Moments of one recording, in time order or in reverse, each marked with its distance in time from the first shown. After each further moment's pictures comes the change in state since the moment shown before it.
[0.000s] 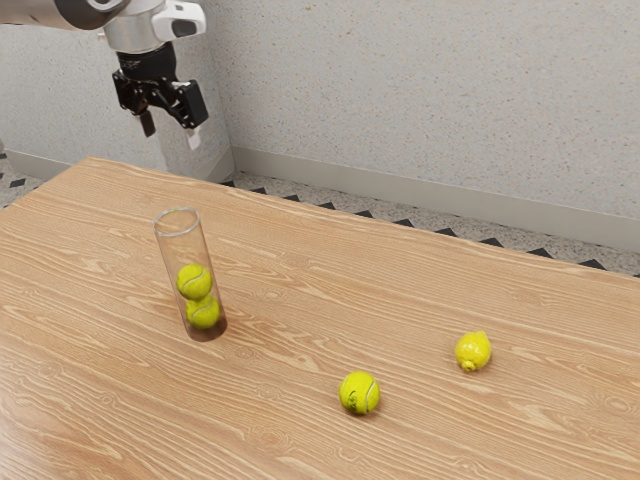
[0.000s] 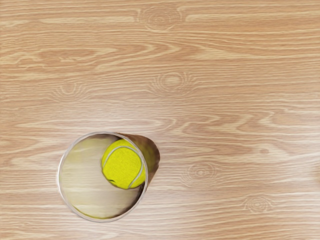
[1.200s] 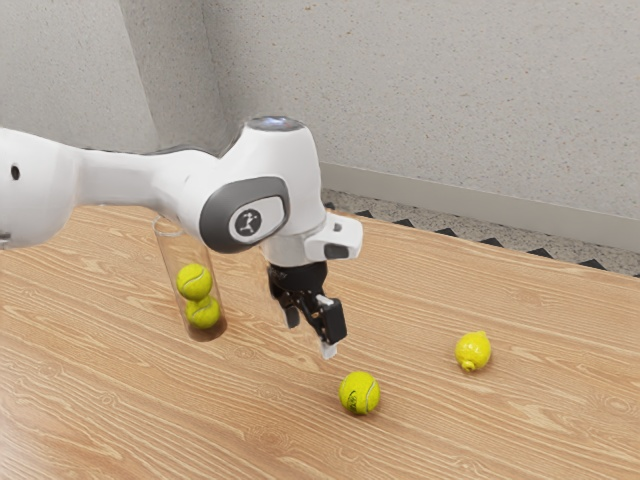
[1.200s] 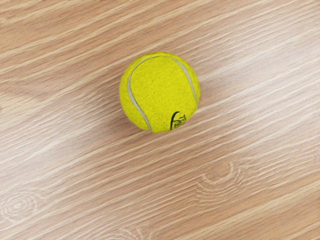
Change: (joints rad) arm -0.287 -0.001 -0.179 -0.600 -0.118 0.492 -0.046
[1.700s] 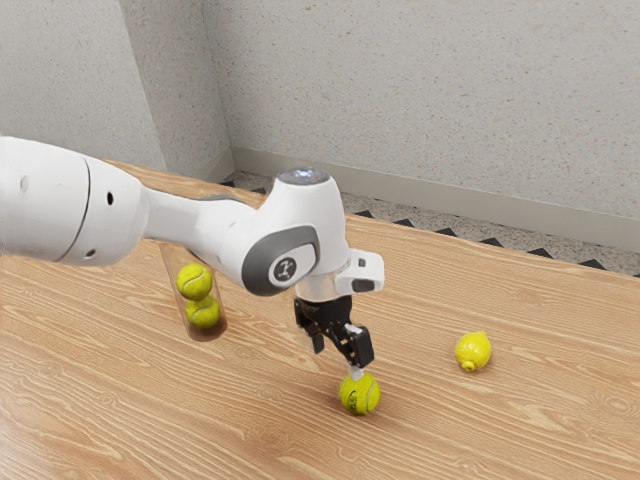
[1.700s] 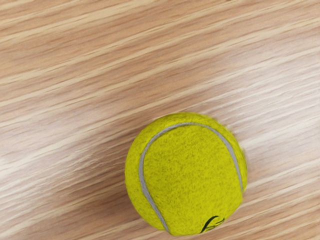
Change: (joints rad) arm 0.055 0.205 -0.040 0.035 -0.012 0.205 -0.050
